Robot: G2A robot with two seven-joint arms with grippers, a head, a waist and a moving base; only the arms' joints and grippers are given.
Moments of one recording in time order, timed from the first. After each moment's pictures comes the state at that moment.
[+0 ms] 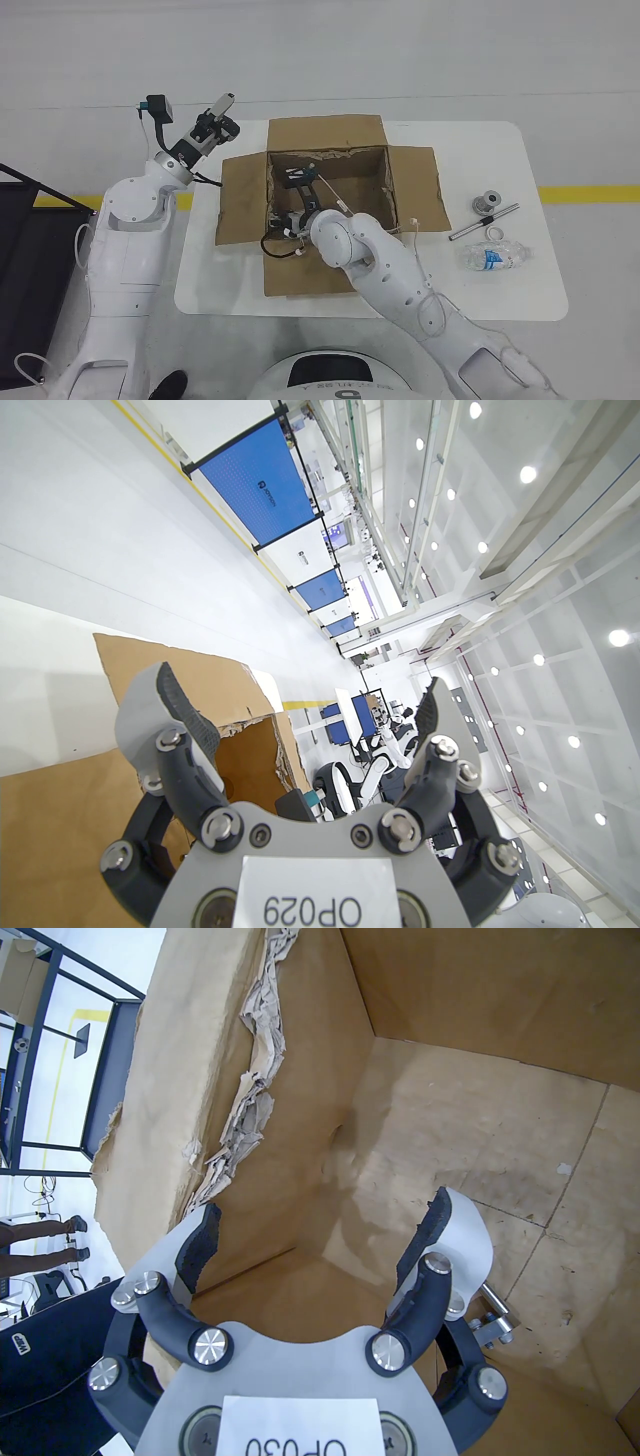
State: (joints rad) left arm 1.17 -1.24 -1.51 -1.45 -0.10 -0.22 -0.62; right arm -1.11 -1.49 0.81 -1.49 -0.88 0.34 0.78
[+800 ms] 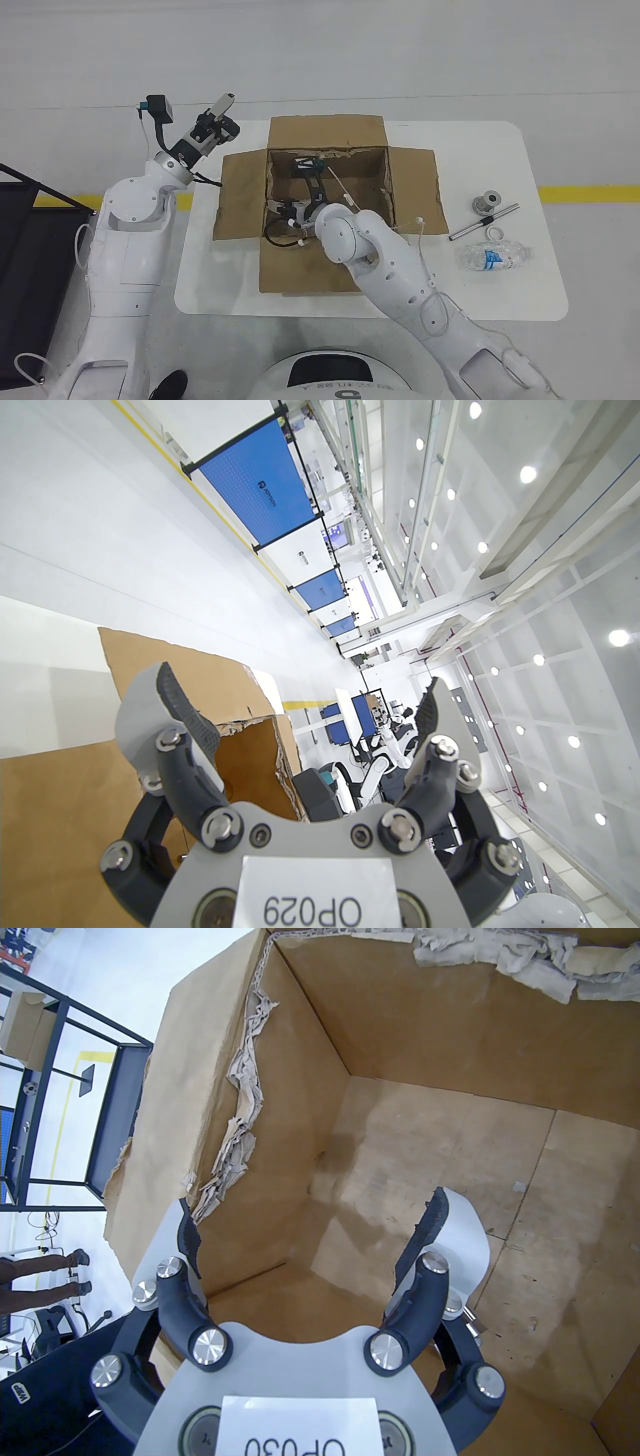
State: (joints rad) left arm 1.17 -1.24 -1.51 -1.45 -0.10 -0.22 -0.62; right arm -1.12 -1.50 0.84 -1.51 -0.89 0.37 0.71
